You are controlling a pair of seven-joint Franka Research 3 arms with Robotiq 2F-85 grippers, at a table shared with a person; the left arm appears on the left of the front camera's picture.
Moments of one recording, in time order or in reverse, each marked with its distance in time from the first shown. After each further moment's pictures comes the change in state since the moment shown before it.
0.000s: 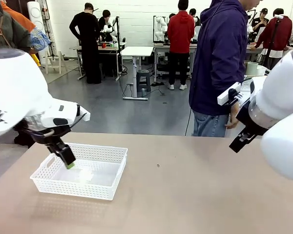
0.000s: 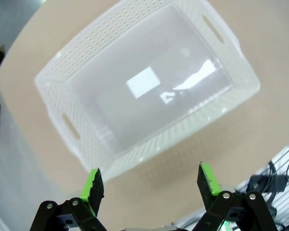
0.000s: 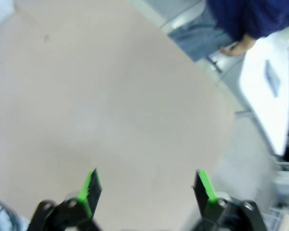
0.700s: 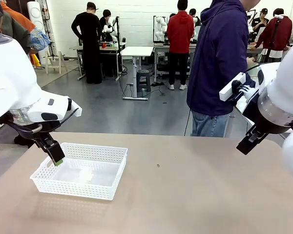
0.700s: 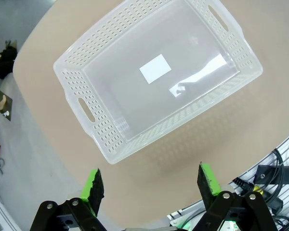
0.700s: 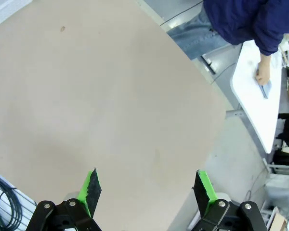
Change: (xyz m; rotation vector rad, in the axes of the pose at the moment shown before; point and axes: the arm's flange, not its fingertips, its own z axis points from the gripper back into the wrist) left arm -0.010 0.001 0.019 0.044 0.013 -0.008; right arm -0.009 0.013 0.039 -0.007 0.003 0.039
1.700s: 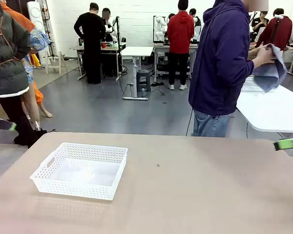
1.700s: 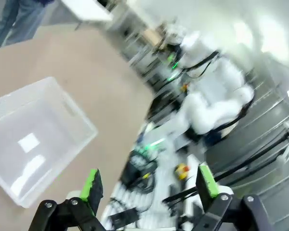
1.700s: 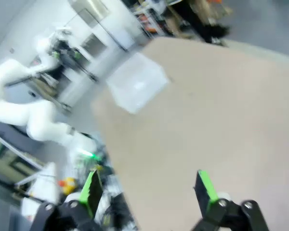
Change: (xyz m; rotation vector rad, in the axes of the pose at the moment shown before) left arm -0.147 0.211 -0.015 -1.259 -0.695 0.207; right arm -0.168 -0.162 -0.144 1.213 -0.582 -0.463
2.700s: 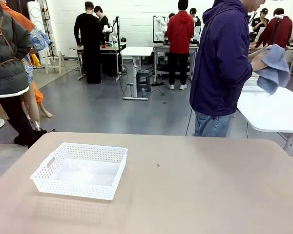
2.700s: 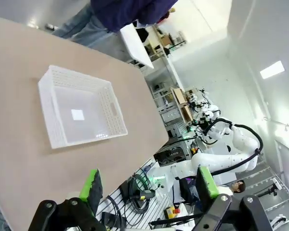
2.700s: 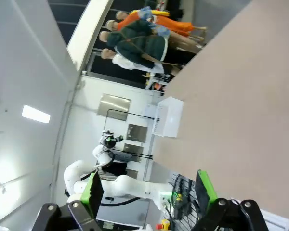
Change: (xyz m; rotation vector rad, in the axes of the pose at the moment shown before) left arm -0.089 -0.016 0.136 0.210 -0.287 0.278; right arm -0.144 0.032 0.206 0.033 -0.363 -0.666
